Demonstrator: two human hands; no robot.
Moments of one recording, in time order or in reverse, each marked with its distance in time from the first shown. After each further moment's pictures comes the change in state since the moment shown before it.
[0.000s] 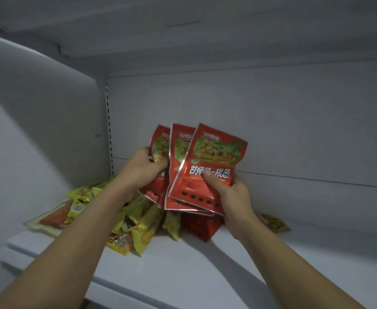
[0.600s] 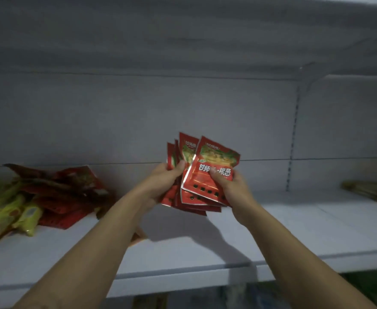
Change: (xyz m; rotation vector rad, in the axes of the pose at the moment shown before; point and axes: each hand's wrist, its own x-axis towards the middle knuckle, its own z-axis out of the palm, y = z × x) left_hand -0.137 0.179 0.269 -0.521 -0.596 -0.079; right_hand -0.141 -0.130 -0.286 -0.250 0.374 -0.022
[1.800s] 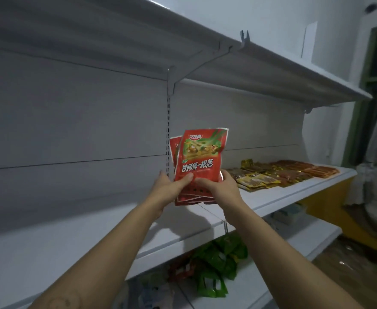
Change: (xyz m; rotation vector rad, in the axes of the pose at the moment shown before) left_hand 0.027 -0.011 0.343 0.077 -0.270 0.122; right_hand -0.080 -0.052 -0.297 -0.292 0.500 -0.032
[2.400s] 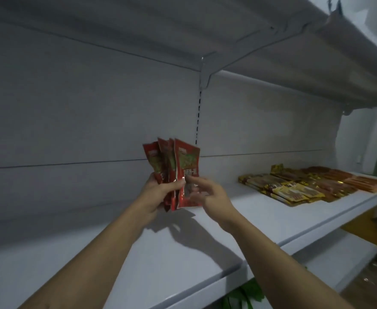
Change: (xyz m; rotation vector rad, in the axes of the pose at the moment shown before) left_hand 0.088 -0.060 -0.094 -0.375 -0.040 0.028; right_hand 0.072 0.035 0.110 -0.077 -0.389 -0.181
